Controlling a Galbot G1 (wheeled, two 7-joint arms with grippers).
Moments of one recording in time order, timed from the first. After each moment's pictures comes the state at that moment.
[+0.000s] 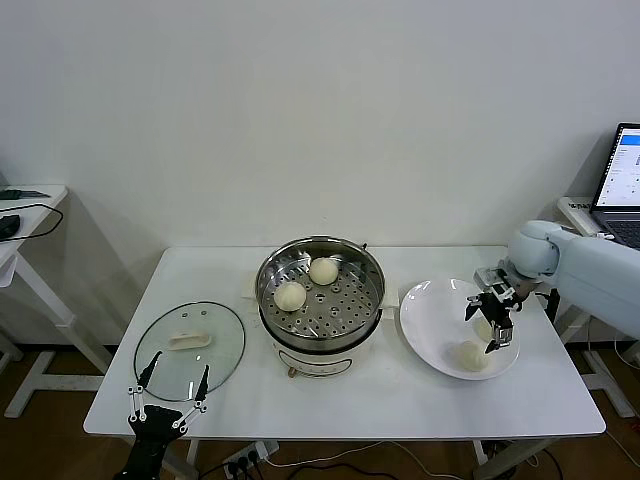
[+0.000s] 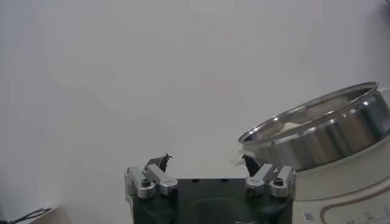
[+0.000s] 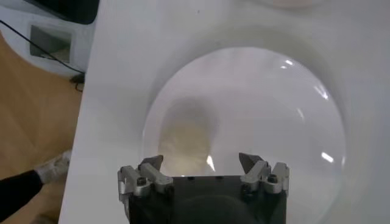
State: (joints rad) left arm 1.81 -1.36 -0.65 -2.02 0.21 -0.47 -0.04; right arm 0.33 0.68 -1.29 1.15 0.14 -0.04 -1.16
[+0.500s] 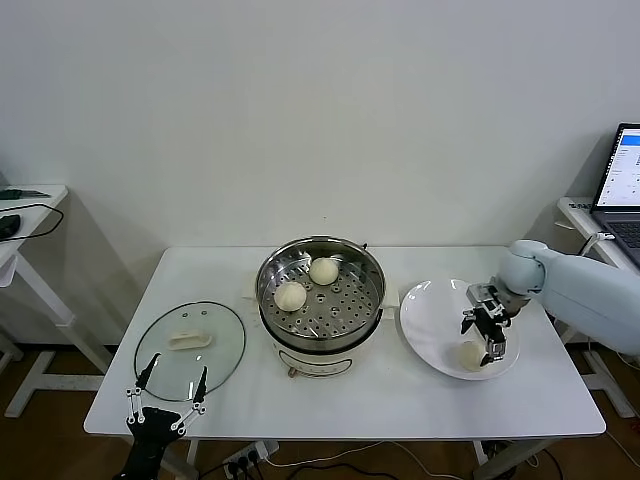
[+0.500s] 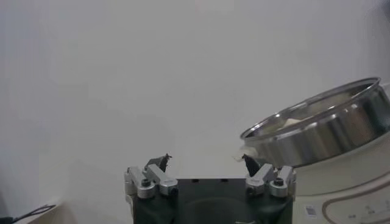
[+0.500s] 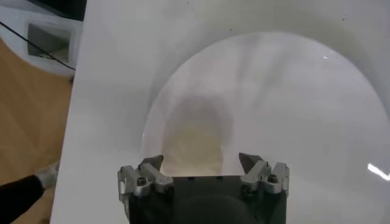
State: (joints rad) left arm 1.82 -1.36 -0.65 -2.02 0.21 -0.47 -0.04; right arm 0.24 0.71 -1.24 1.11 0.11 -0.04 -1.14
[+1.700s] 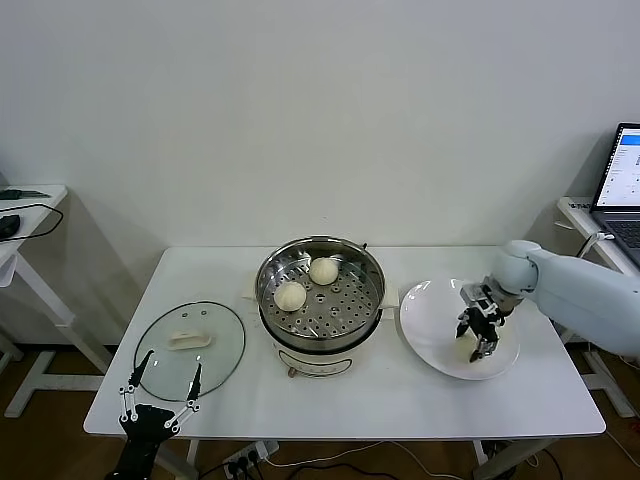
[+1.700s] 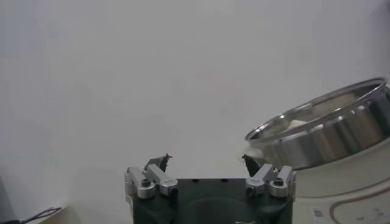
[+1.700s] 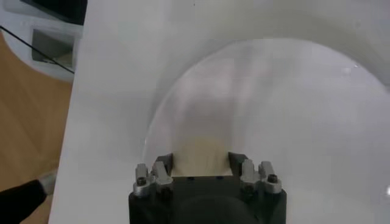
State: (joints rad) left arm 1.82 -1.34 -0.68 -2.04 0.19 -0.47 -0.05; right arm 0.30 0.73 -1.22 1.14 0.12 -0.02 -1.17
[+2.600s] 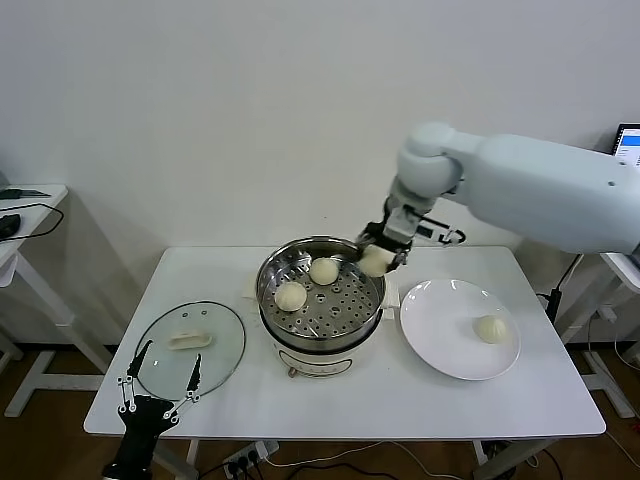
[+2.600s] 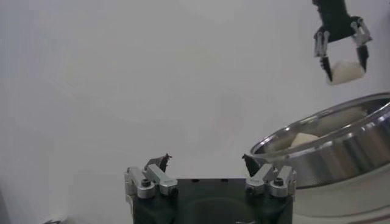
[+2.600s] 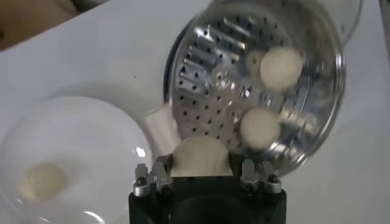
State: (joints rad) left arm 1.80 -1.33 -0.67 -2.06 0.18 -0.46 -0.05; right arm 0.72 1.01 -1.30 1.48 -0.08 0.44 -1.14
